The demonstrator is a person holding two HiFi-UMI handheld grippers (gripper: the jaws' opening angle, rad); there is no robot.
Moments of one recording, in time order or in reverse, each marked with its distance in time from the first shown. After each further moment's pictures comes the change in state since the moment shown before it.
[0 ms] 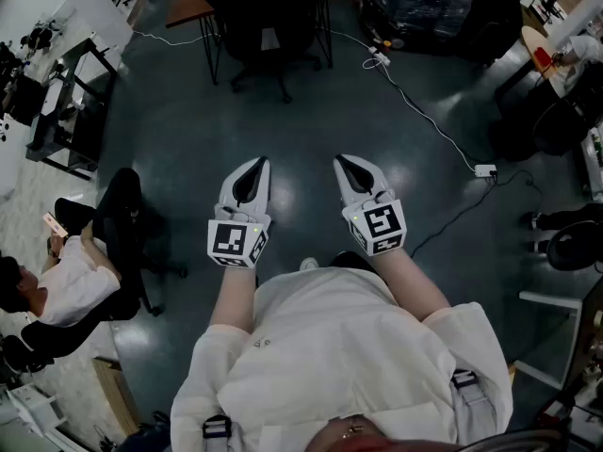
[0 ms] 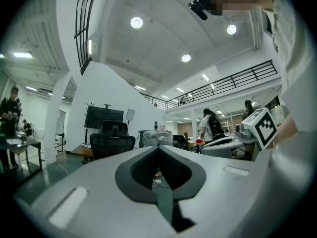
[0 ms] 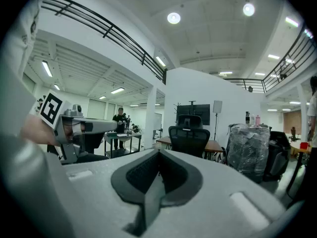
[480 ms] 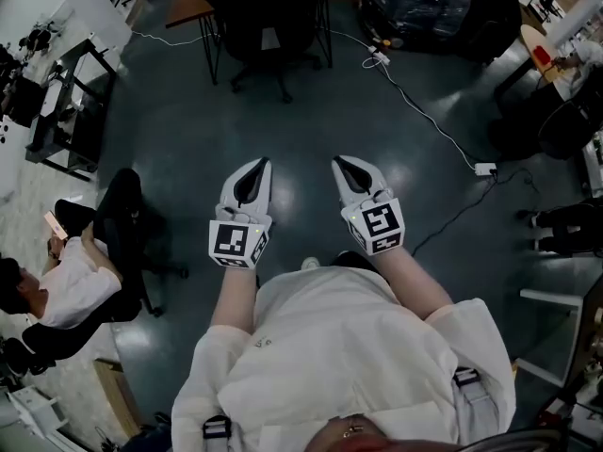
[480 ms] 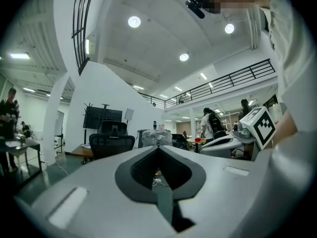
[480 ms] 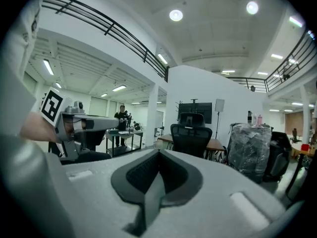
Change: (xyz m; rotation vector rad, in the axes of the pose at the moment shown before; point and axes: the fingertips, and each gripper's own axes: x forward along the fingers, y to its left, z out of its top) left arm -0.006 0.005 -0.001 0.015 0.010 -0.015; right arm 0.006 0.013 -0.004 -0.011 0.031 0.015
